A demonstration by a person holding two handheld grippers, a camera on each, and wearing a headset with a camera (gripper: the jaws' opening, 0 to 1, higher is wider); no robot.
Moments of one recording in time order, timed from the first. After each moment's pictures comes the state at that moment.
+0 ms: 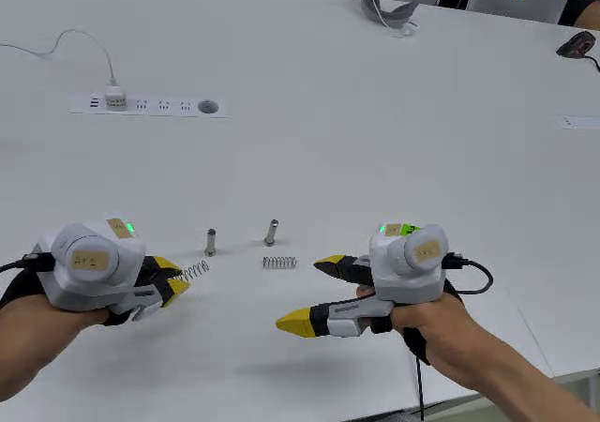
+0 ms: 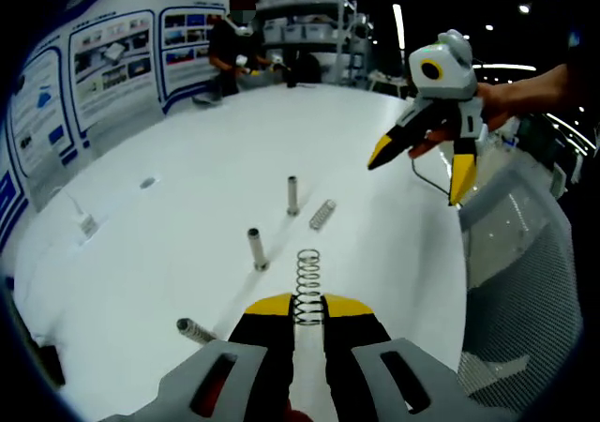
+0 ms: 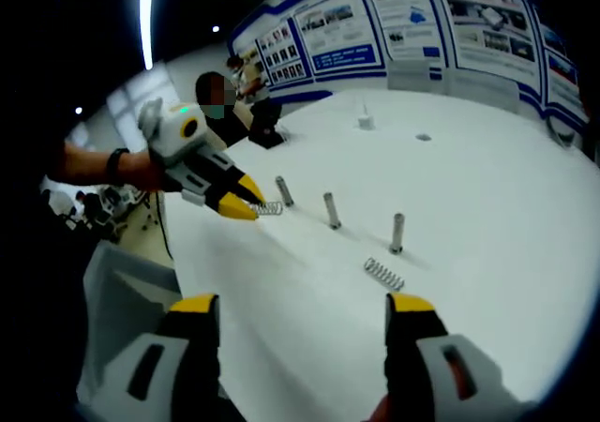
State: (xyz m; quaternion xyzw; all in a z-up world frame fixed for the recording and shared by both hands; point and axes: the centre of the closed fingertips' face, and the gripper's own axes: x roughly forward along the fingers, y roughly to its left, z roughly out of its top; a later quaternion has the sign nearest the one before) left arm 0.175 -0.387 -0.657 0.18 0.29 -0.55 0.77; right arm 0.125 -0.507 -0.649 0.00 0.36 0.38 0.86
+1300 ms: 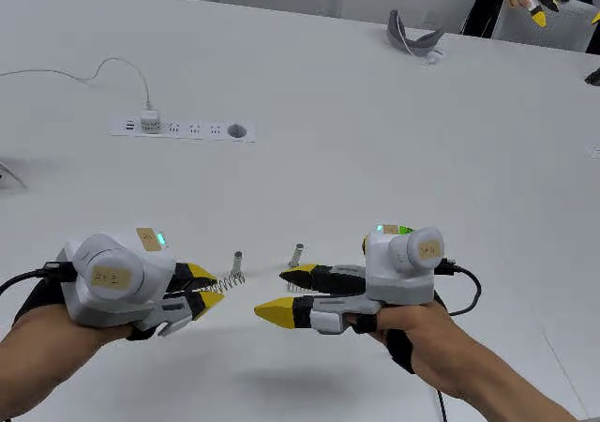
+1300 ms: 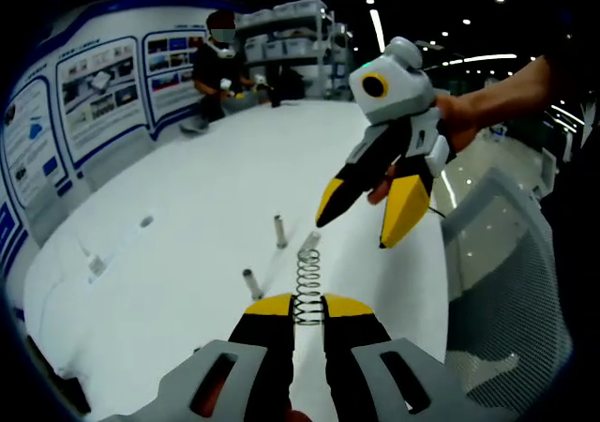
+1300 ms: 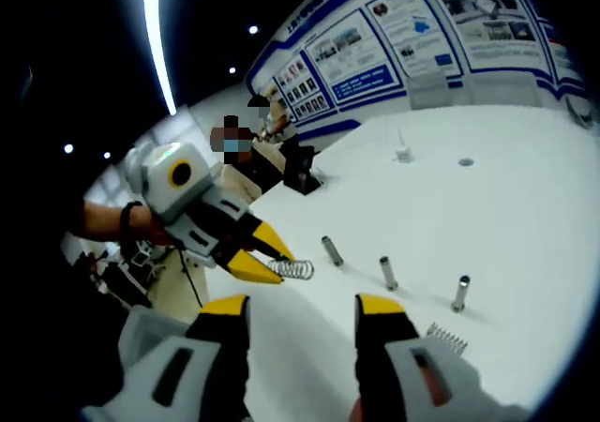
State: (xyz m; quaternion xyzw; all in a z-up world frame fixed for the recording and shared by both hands) left arm 0.169 -0.399 -0.618 0.19 0.24 -0.57 0.76; right arm 0.157 -0.439 -0.607 0.12 0.30 0.44 0.84
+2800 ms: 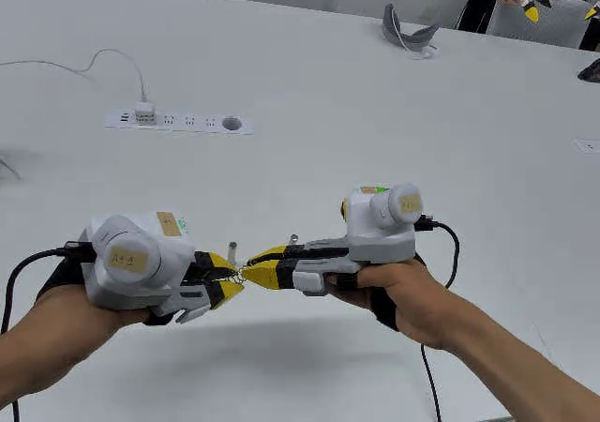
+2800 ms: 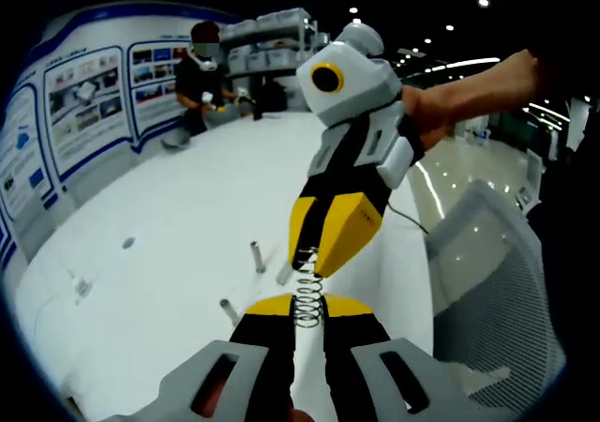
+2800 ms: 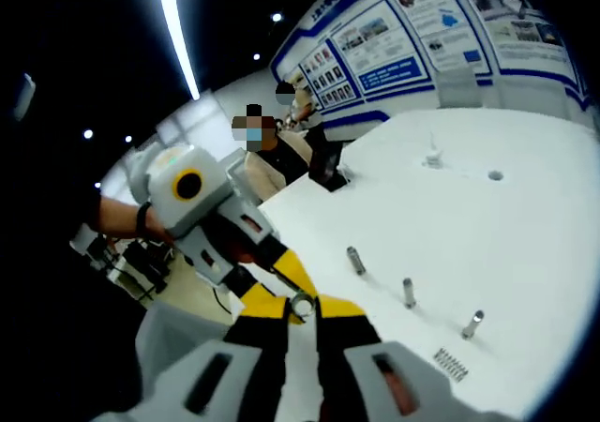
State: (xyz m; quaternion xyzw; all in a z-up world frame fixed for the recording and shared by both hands) left arm 0.153 -0.426 -0.603 0.18 0.22 -0.61 0.74; right arm 0.159 -0.421 -0.581 0.08 0.31 0.50 0.81
